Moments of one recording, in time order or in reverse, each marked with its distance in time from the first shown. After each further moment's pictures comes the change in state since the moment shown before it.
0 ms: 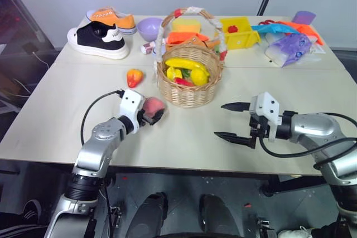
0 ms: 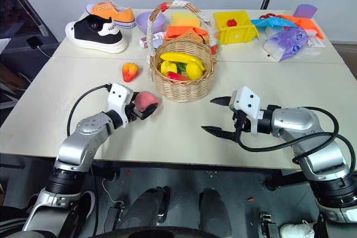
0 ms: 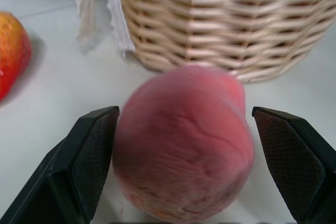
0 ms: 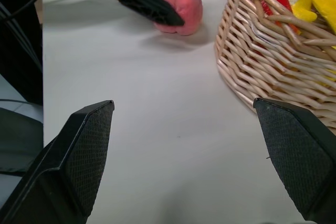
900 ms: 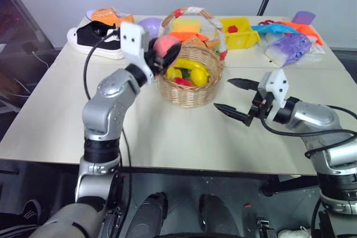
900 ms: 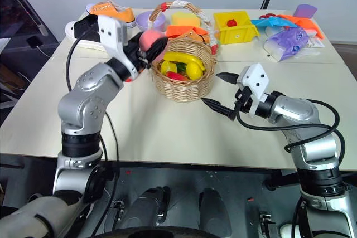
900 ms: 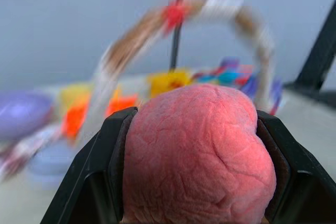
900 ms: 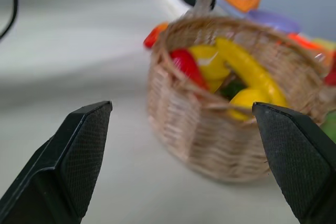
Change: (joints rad) left arm -0.436 -0.209 0.146 -0.006 -0.134 0.090 0.131; right arm -0.103 0.144 -0.092 0.081 0.003 -0.022 -0.135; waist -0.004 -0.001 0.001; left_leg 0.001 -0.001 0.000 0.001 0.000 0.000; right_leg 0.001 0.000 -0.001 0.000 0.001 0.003
